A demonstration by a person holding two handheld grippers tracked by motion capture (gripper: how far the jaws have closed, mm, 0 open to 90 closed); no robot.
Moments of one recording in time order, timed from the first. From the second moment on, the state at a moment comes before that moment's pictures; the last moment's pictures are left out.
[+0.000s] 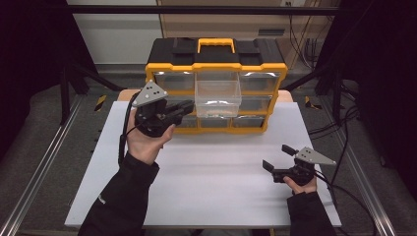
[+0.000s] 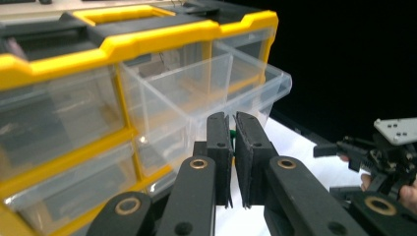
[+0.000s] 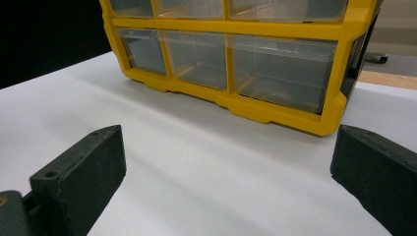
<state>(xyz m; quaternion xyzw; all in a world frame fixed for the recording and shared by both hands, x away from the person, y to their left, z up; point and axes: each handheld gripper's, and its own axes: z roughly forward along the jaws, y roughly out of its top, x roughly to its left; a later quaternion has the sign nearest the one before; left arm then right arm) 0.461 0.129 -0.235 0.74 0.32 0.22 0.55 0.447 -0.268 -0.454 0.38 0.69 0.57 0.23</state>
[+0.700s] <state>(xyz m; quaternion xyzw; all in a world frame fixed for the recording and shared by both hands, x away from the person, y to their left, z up) 0.500 0.094 -0.218 0.75 0.31 0.23 0.53 0.446 -0.268 -0.453 0.38 0.69 0.57 0.22</state>
